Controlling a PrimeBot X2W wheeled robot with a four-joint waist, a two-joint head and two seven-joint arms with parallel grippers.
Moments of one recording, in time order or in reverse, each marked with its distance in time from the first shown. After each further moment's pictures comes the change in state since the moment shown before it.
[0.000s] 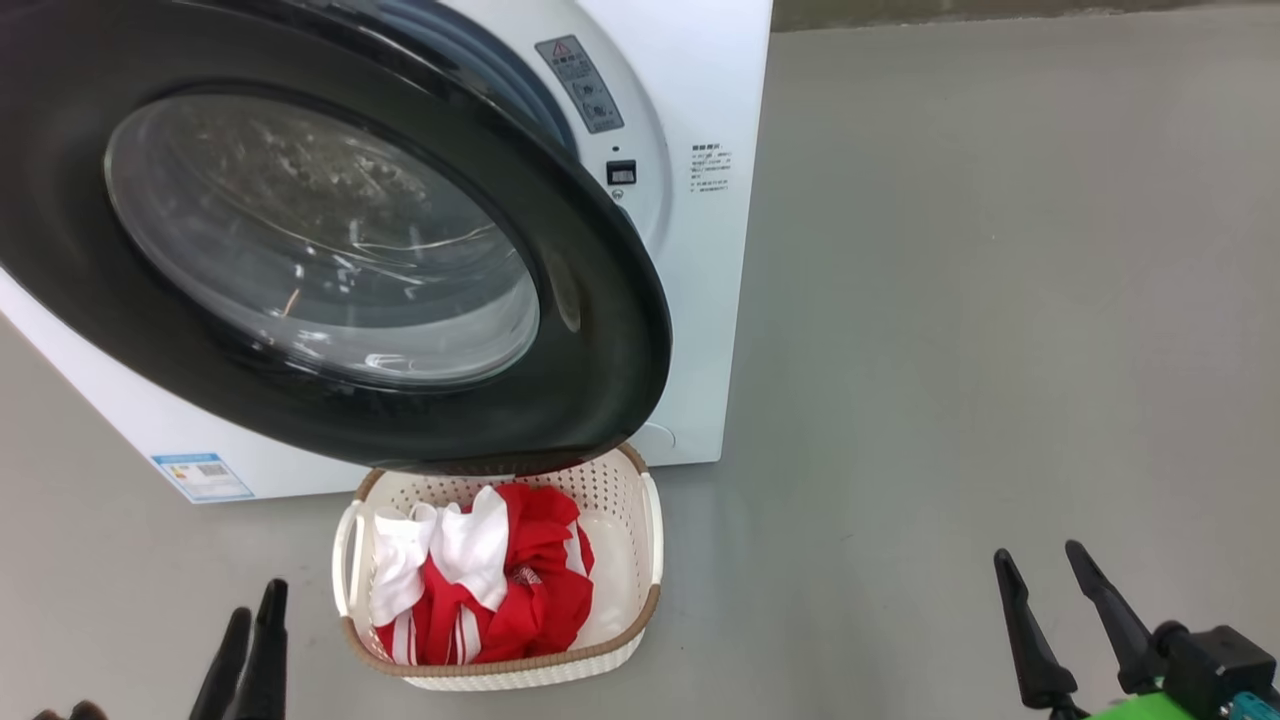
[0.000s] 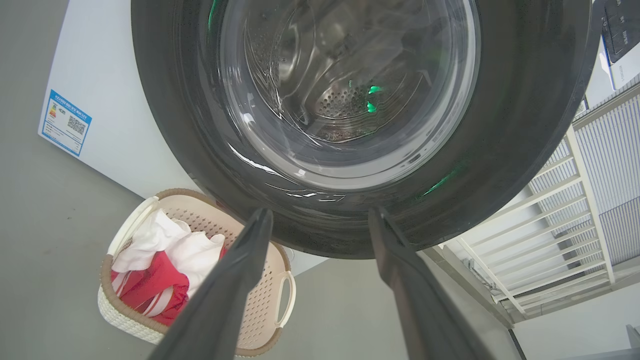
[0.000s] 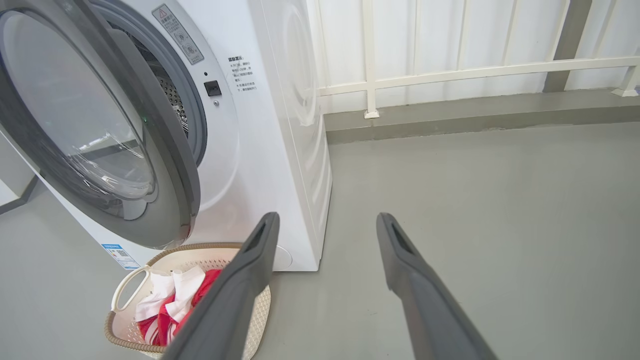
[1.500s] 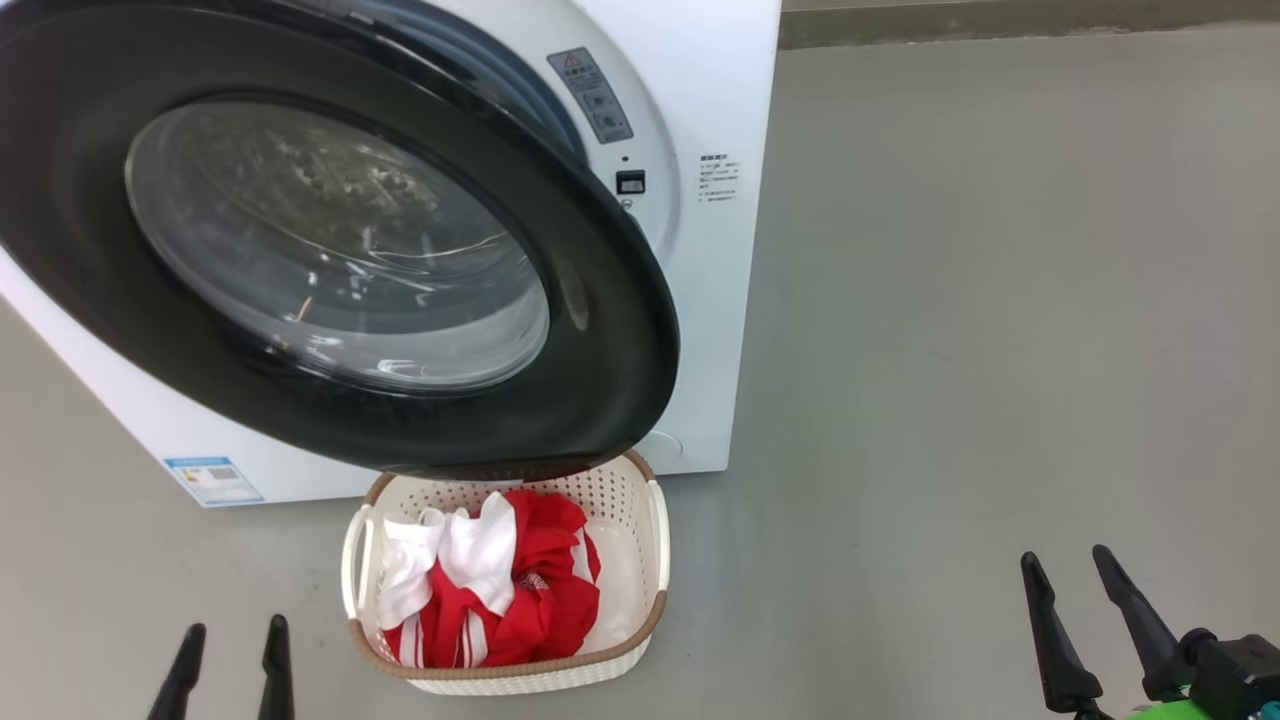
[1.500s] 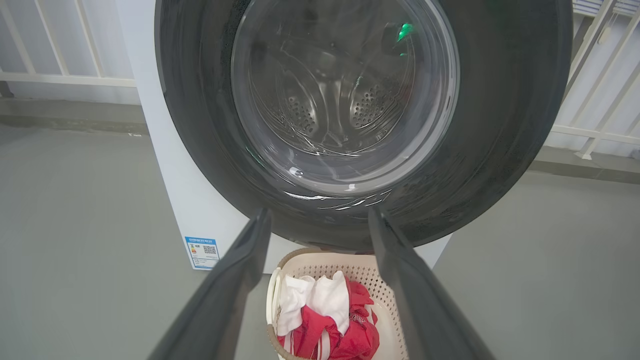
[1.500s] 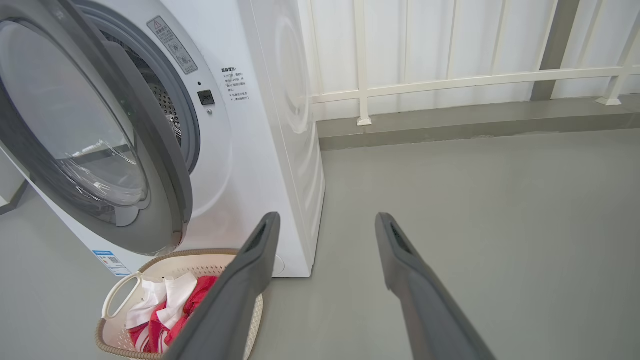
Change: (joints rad) left arm 0.120 -0.202 0.283 -0.094 0.912 0.000 0.000; right arm 0.032 -0.009 -0.039 -0.026 0.001 0.000 0.000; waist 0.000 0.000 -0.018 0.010
